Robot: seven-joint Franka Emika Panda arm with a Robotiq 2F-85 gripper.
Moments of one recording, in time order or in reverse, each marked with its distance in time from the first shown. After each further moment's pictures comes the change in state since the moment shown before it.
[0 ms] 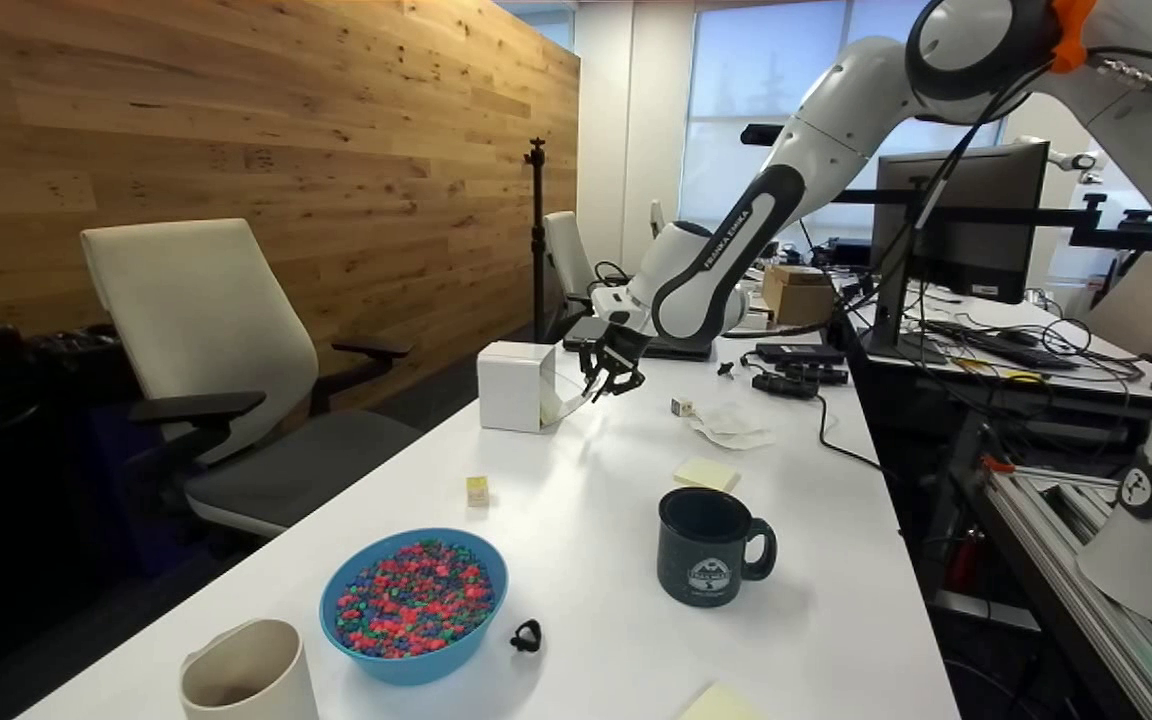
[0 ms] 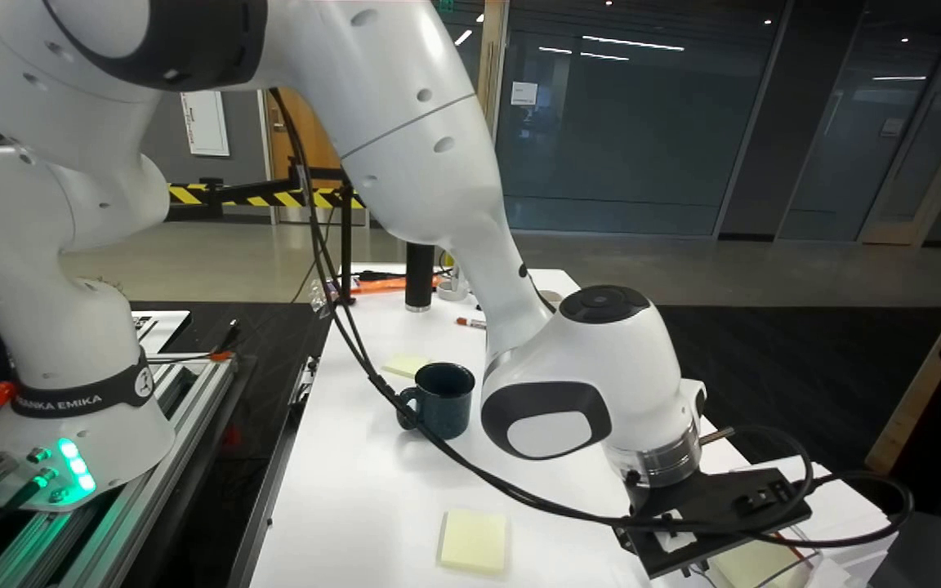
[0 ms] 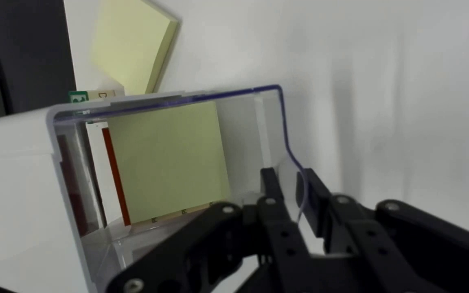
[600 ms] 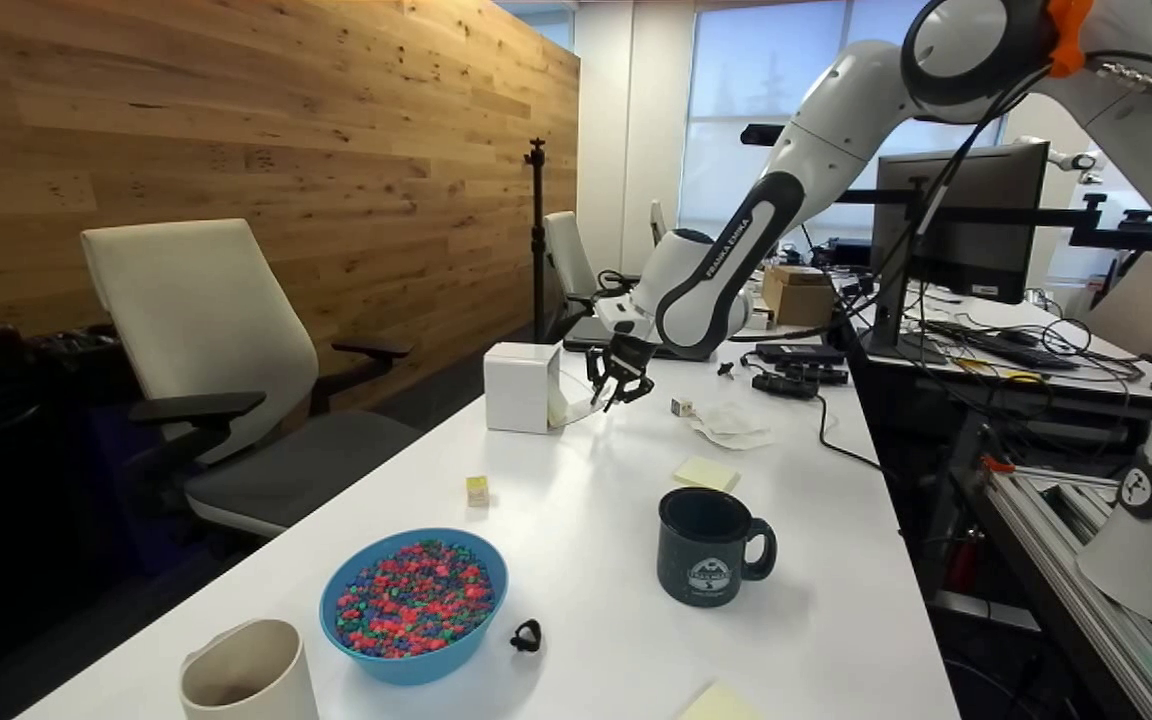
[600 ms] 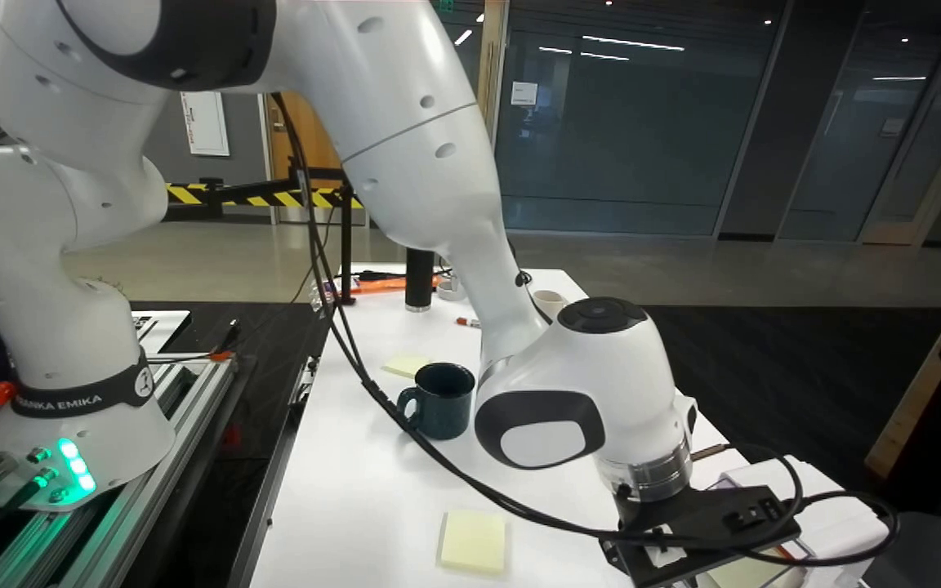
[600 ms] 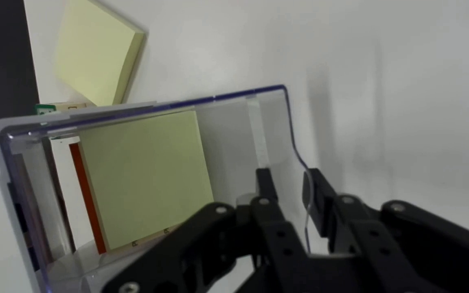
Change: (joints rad) arm 0.045 0.005 -0.061 -0.010 0.000 -0.022 0.000
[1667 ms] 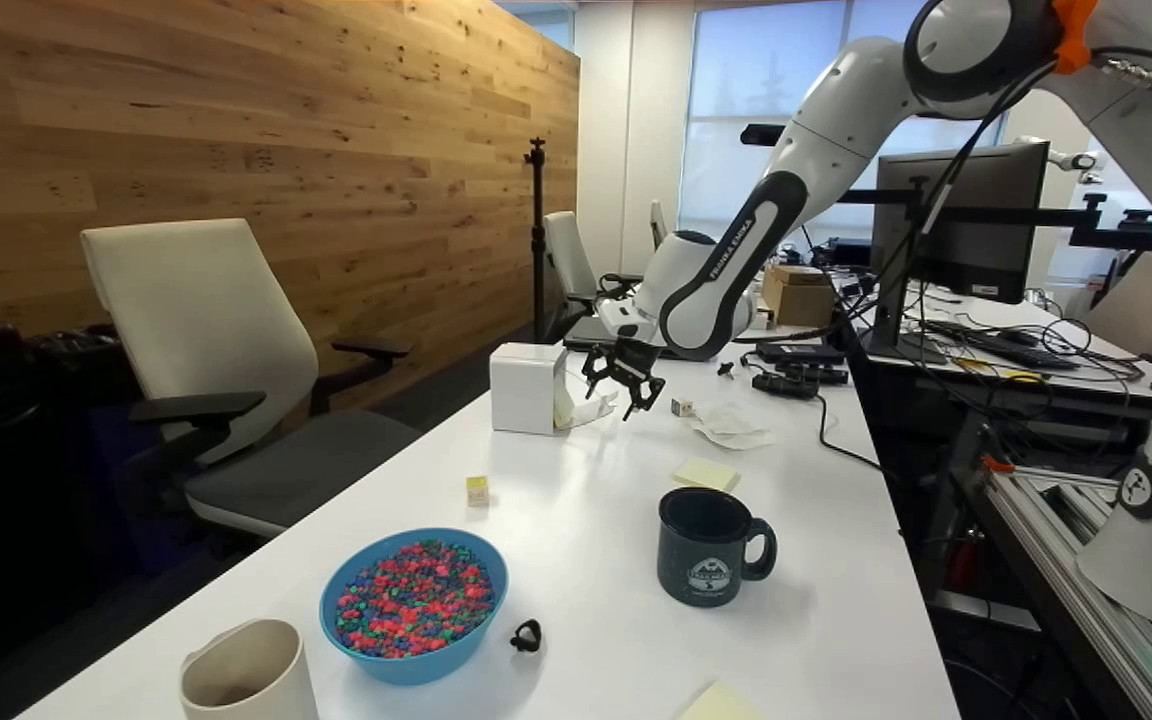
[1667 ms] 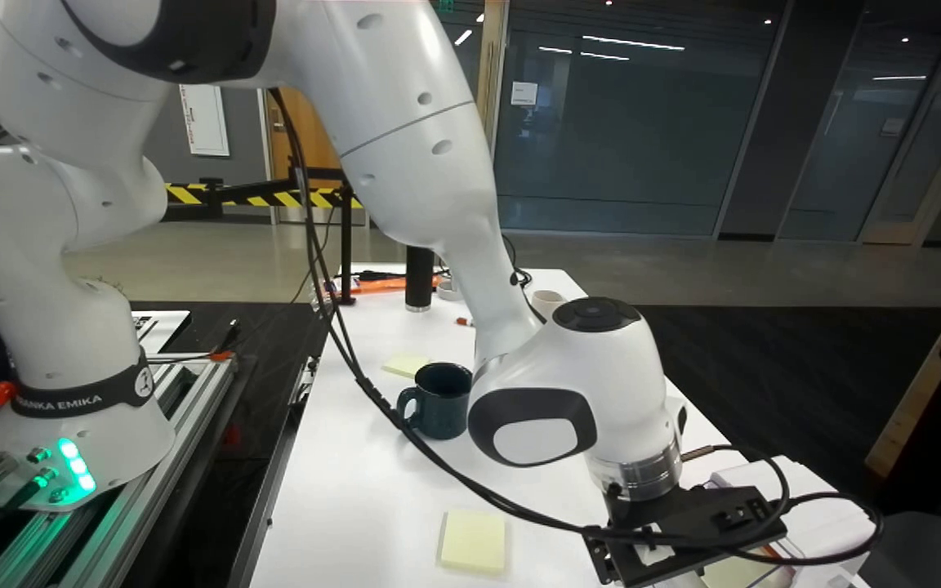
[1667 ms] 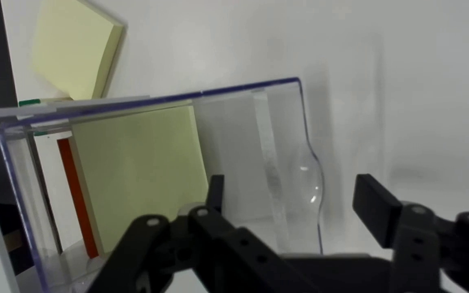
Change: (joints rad) arm 0.014 -0.012 -0.015 -0.027 0.000 -0.012 0.000
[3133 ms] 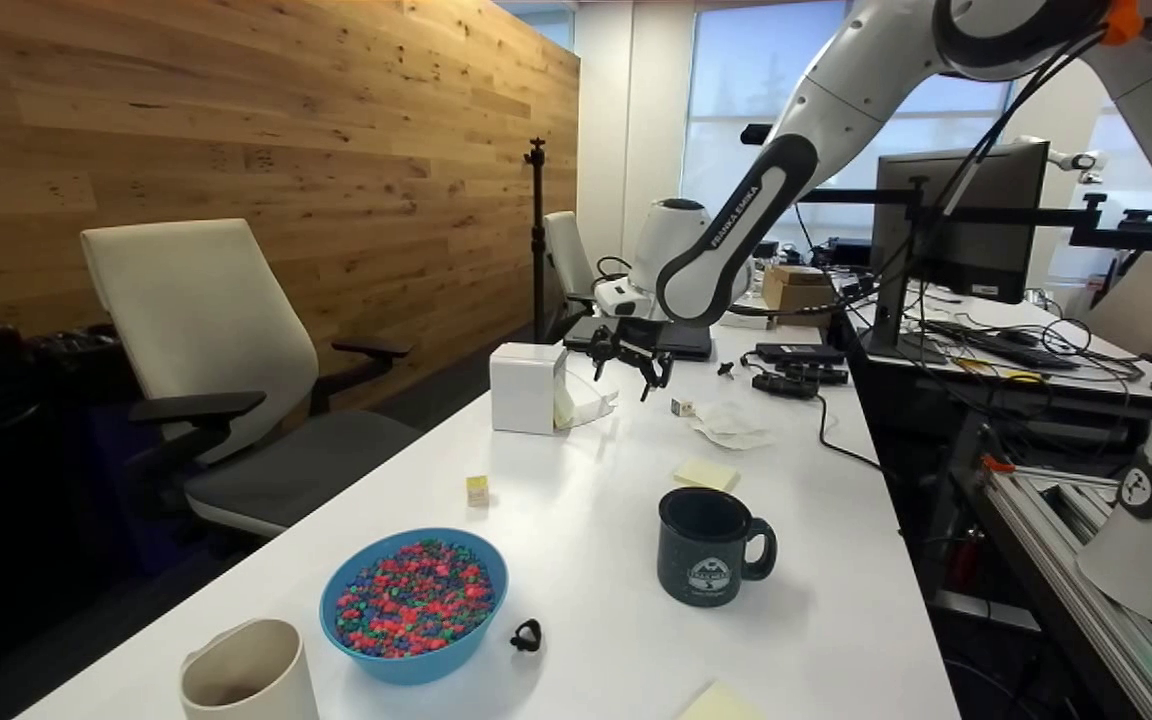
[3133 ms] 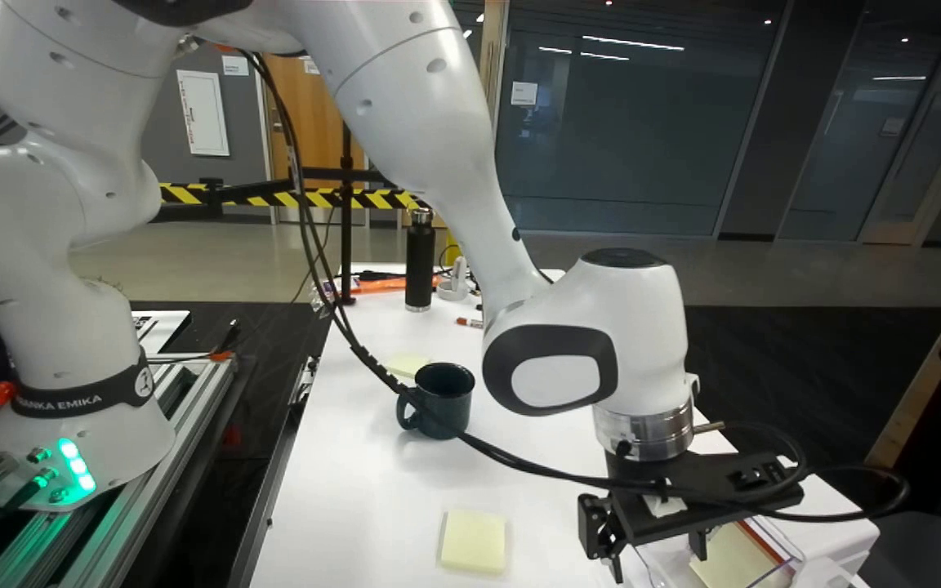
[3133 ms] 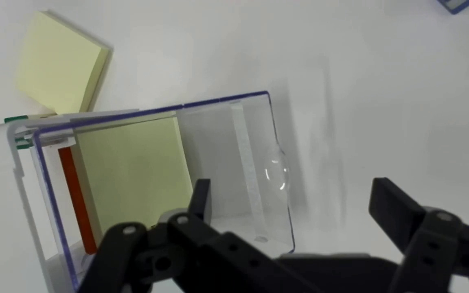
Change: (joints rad) arm 0.134 -0.112 -0.133 -0.017 0.000 -0.198 0.054
